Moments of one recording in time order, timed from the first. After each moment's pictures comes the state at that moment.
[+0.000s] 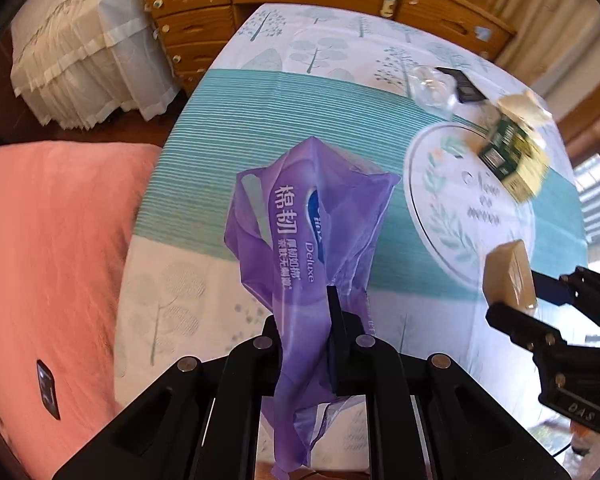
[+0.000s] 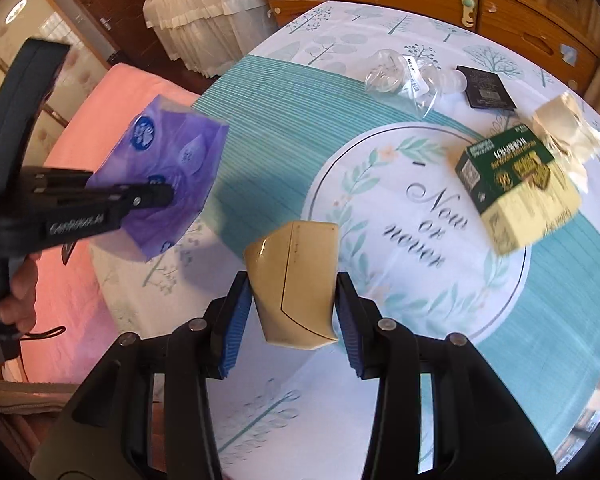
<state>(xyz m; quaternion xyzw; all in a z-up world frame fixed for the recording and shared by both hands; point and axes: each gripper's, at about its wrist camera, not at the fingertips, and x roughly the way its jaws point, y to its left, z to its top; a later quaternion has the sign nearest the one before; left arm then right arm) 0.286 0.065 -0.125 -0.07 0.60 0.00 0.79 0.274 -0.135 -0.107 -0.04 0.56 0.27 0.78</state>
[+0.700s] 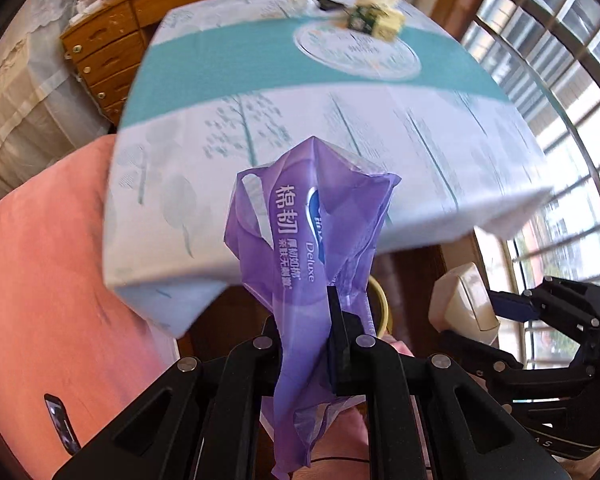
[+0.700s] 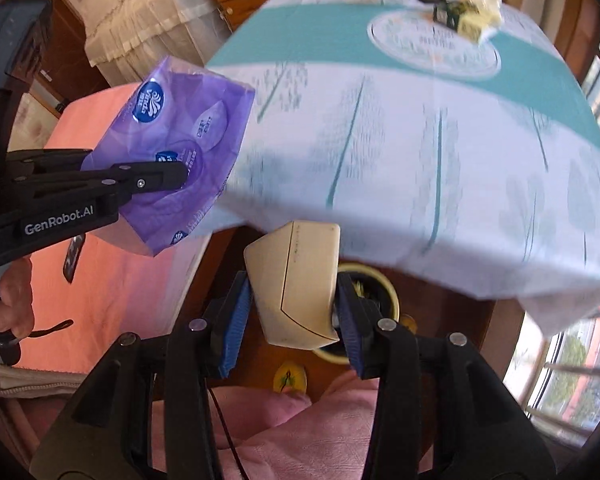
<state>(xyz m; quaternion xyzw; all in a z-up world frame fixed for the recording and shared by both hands) 0.041 0.087 -0.143 0.04 0.58 -0.19 0.79 -0.028 -0.040 -0.134 0.04 0.58 0.13 0.80</state>
